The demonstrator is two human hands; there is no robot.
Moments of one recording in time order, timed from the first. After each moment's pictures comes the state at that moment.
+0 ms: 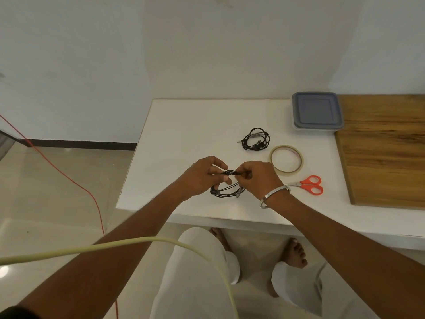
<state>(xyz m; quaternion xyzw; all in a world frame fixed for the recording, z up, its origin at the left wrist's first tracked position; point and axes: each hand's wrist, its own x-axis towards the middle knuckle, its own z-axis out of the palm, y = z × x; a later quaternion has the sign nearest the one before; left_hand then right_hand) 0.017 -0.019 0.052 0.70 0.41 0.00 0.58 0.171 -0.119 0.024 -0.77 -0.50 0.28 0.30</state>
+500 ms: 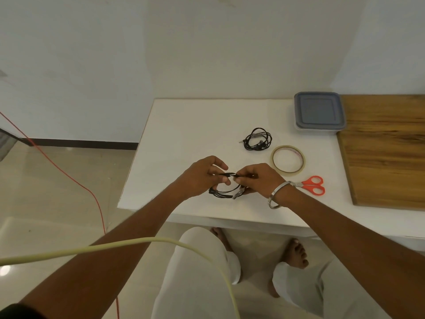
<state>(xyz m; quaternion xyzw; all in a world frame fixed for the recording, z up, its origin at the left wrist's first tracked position) 0.011 -0.016 0.052 0.73 0.40 0.00 0.55 0.180 -0.122 0.022 -0.68 -0.39 0.50 0.37</state>
